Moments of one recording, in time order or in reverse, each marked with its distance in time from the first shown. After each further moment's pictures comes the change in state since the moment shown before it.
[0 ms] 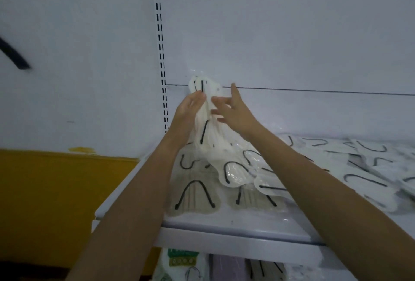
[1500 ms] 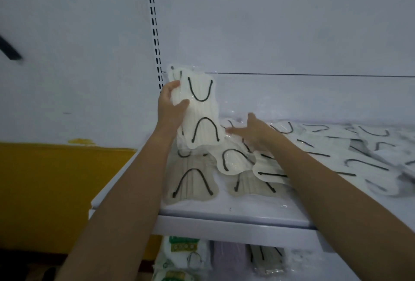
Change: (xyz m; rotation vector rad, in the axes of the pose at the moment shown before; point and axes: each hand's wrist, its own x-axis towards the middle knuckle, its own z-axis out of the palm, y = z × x) left_hand 0.001 -0.015 -0.015 0.206 0.324 0.116; right_hand -0.015 0.060 -0.033 -0.615 -0.053 0.421
